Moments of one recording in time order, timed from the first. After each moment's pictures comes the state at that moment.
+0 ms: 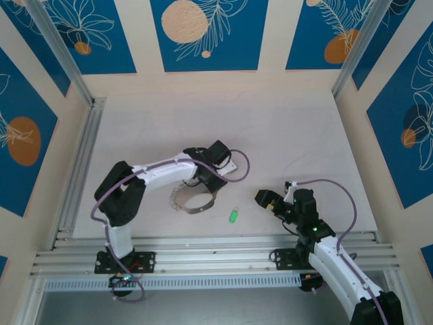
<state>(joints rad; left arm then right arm) -0.83 1.85 1.33 -0.70 0.09 0.11 0.27 0.49 0.04 -0.12 -0.39 0.87</state>
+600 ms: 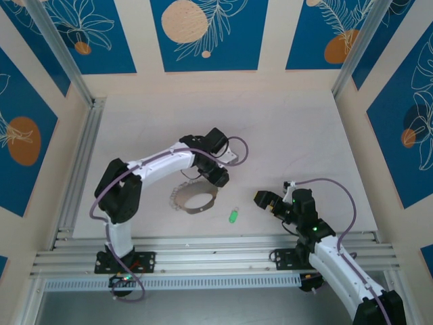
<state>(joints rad) -0.80 1.90 1.51 -0.87 0.26 0.01 0.31 0.49 0.06 -0.16 -0.36 0.84</state>
